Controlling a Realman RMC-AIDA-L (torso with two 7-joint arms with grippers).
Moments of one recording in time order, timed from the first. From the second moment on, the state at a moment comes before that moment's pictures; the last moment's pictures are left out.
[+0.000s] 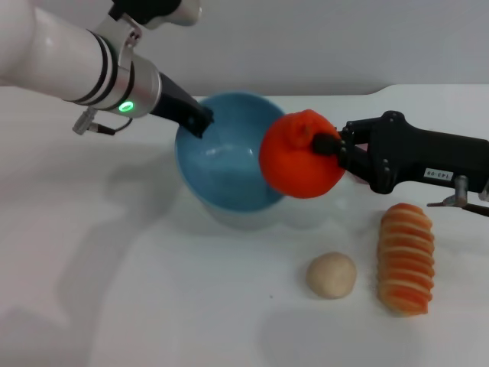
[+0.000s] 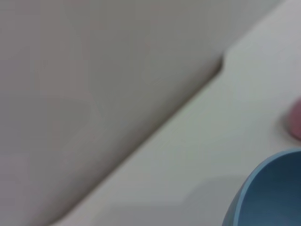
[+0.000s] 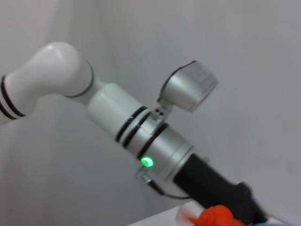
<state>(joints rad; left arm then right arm) -0.70 -2.06 1.51 1.19 2.57 1.06 -2.56 0.50 2.07 -0.93 -0.67 -1.60 -1.59 1.35</state>
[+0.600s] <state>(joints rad) -0.72 -2.07 1.55 1.19 2.55 1.11 -2.57 0.57 2.07 -0.93 -0.52 -1.60 -1.44 1.36</state>
